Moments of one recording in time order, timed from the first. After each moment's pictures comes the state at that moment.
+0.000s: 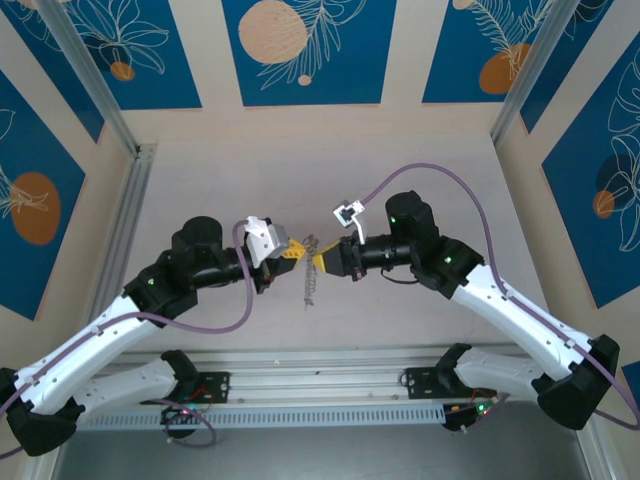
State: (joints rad) left arm -0.83 0.89 0.98 -0.33 0.37 0.19; right arm 0.73 1.06 1.02 -0.38 -0.72 0.46
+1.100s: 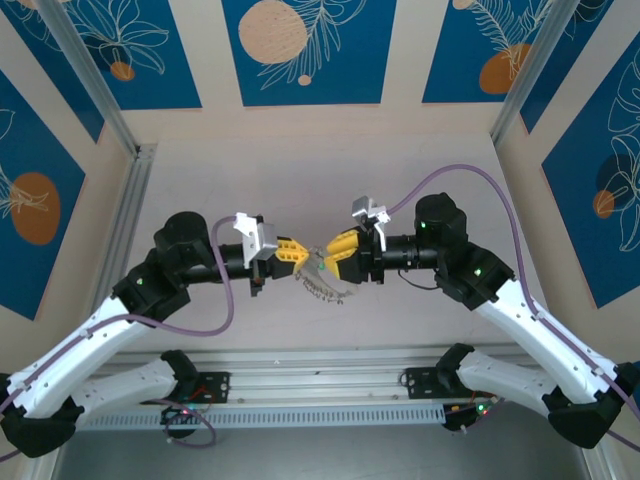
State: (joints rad) left arm -0.83 0.88 1.05 -0.28 0.57 0.12; right arm 0.72 0.94 1.07 -0.39 -0.73 0.18
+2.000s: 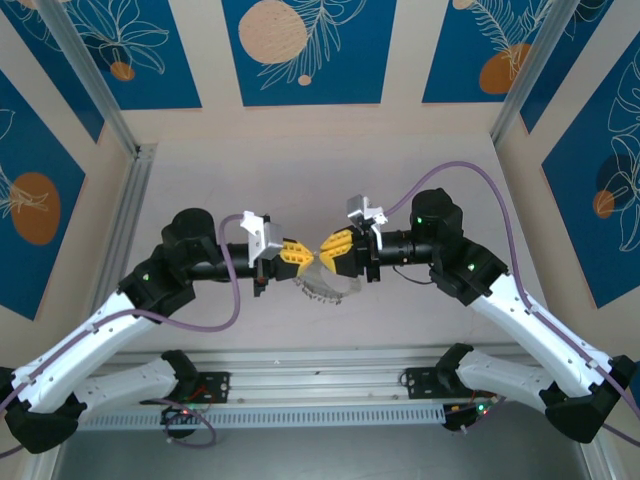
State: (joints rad) left arm -0.83 0.91 1.06 -0.28 0.63 0.10; right arm 0.72 0.97 1.08 -0.32 -0.80 0.09
